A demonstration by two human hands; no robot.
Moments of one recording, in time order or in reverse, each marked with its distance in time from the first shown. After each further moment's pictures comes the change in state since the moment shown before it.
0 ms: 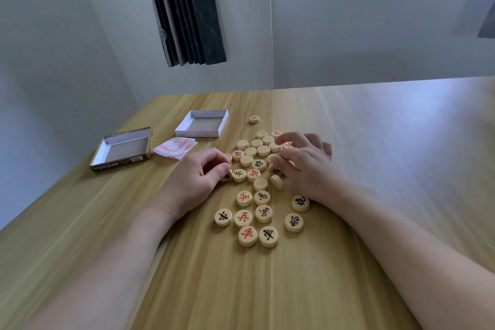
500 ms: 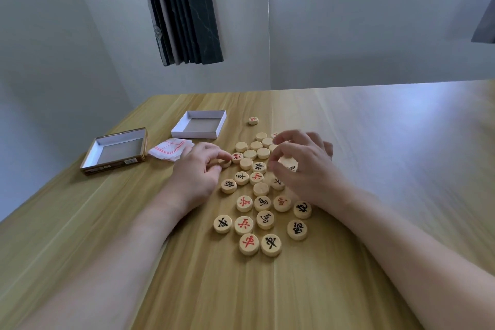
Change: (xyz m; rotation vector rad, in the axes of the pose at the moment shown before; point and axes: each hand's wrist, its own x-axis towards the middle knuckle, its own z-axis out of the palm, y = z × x) left_hand 0.024 -0.017 0.008 0.252 0.088 0.003; right_hand 0.001 -0.012 -0.004 0.092 0.105 -0.008
